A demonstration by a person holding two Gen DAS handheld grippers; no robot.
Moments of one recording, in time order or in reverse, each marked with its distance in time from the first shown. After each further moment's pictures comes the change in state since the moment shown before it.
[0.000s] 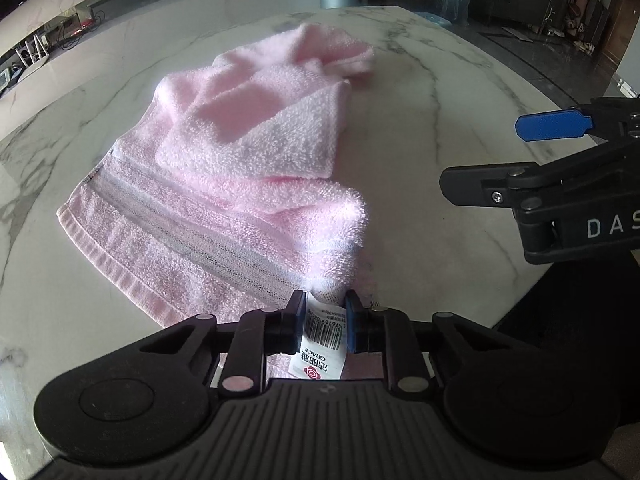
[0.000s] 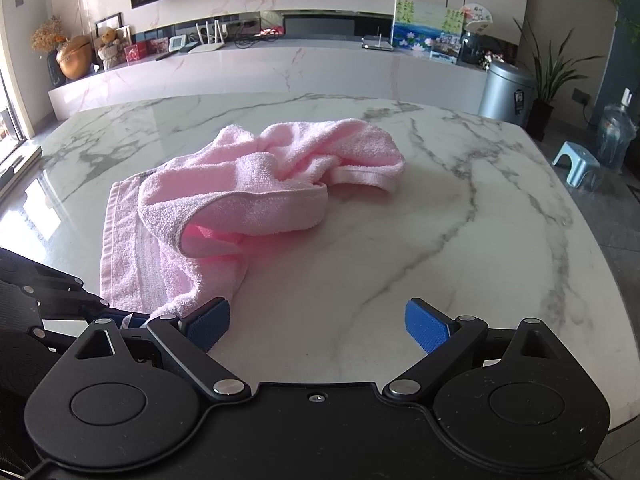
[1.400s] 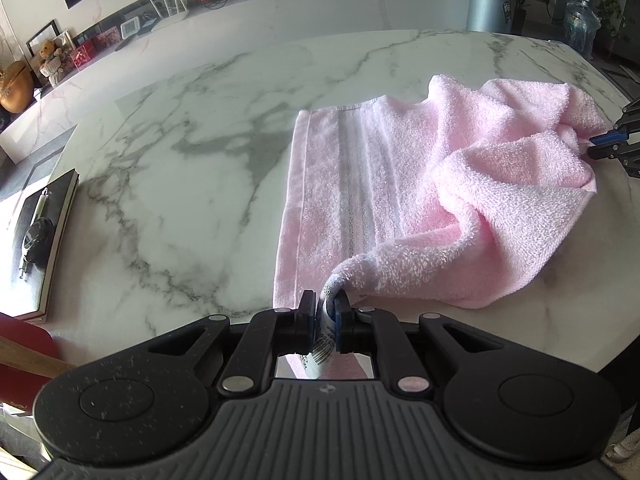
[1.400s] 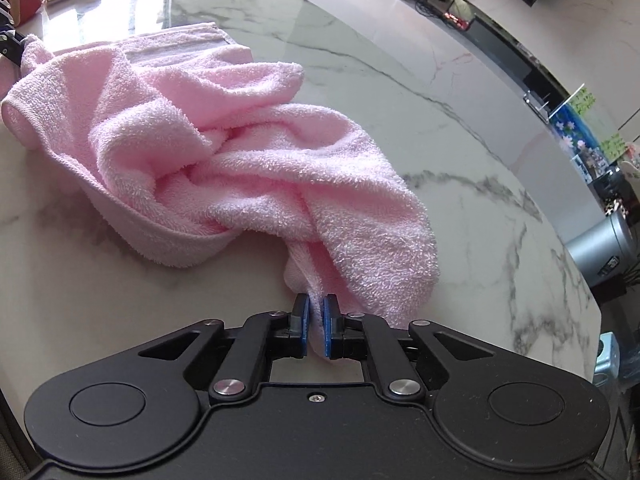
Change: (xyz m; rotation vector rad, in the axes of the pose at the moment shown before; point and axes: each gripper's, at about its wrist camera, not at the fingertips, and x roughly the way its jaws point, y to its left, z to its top) left arm -0.069 0.172 -0.035 -0.184 0.028 0.302; right arm 0.107 0.000 0.065 -0.677 0.147 0.094
